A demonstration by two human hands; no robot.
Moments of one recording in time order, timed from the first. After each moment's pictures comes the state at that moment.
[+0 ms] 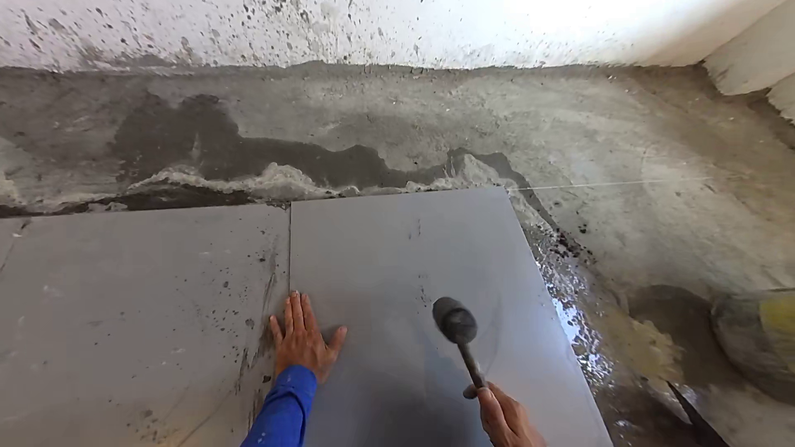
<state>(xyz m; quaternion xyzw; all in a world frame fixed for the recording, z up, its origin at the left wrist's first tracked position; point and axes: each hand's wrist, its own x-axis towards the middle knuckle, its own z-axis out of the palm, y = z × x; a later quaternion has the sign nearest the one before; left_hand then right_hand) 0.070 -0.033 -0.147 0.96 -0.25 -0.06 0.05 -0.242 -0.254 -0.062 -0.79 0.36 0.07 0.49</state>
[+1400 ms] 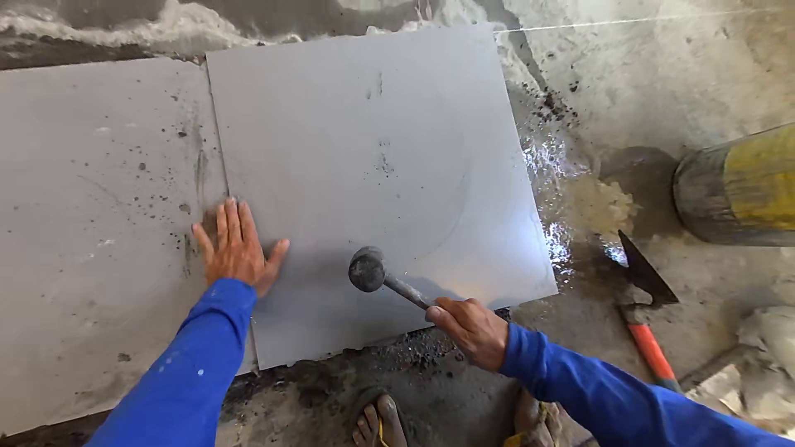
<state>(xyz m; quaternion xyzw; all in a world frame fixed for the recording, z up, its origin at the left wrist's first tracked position) 0.047 0.026 -0.141 0.93 -0.35 -0.06 0.05 -0.293 -0.227 -0.046 -0.84 0.21 0.26 0.44</state>
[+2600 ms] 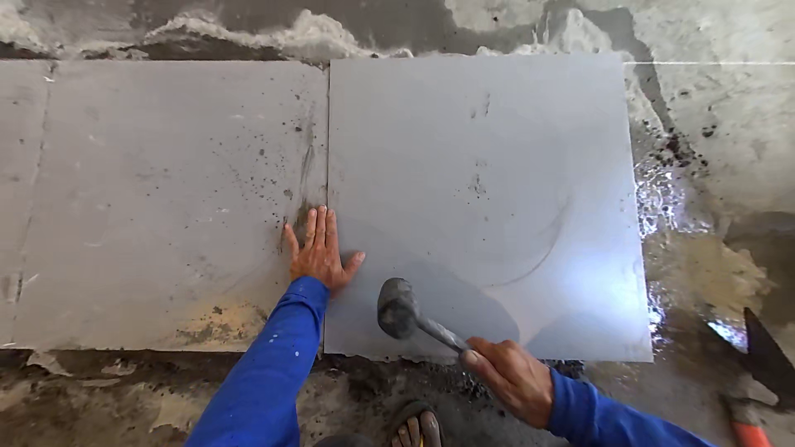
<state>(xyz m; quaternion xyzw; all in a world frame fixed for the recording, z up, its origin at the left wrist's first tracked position) 0.037 0.052 -0.151 0.94 -0.33 -0.05 0.02 -0.255 -0.183 -0.058 -0.86 0.10 0.26 0.43</state>
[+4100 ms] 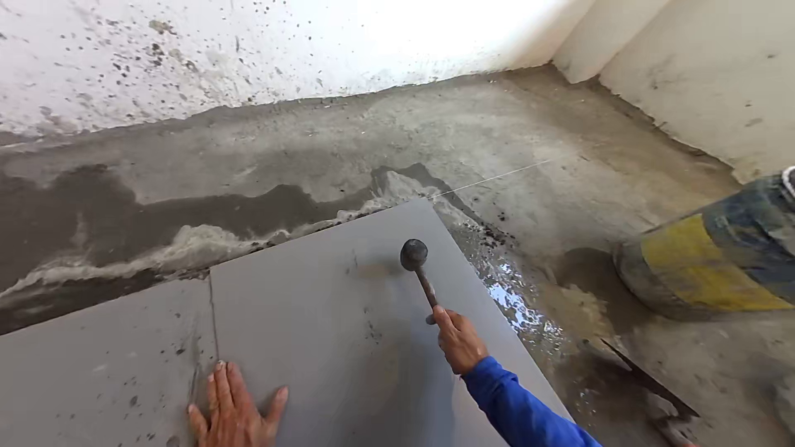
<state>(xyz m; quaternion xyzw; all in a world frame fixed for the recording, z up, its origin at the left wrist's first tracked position) 0.105 -0.030 -0.153 0.95 -0.31 -0.02 0.06 -0.147 -0.369 -0.073 -0.71 0.52 -0.02 0.48</state>
